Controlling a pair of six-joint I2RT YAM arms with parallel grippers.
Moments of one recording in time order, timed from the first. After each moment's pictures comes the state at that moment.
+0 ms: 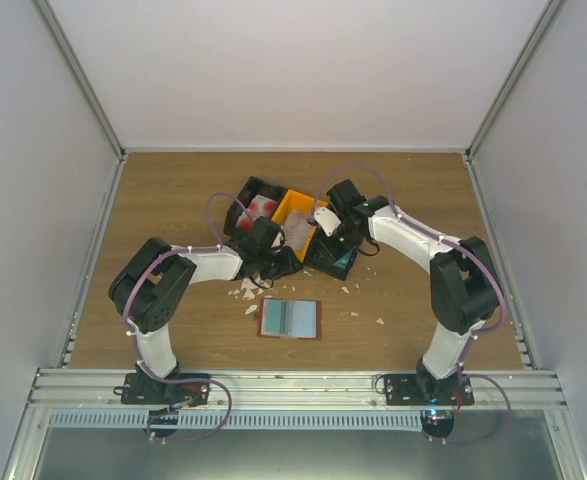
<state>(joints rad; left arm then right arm) -0.61 1.82 0.92 0.01 0.34 -0.82 0.52 1.78 1.31 -0.76 -0.26 -0.22</state>
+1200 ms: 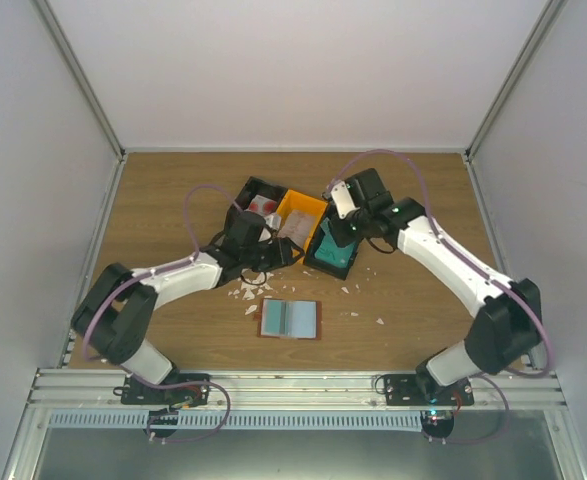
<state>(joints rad) -0.60 1.60 0.86 0.03 0.36 -0.80 0.54 1.53 1.30 -0.73 -0.10 -0.07</state>
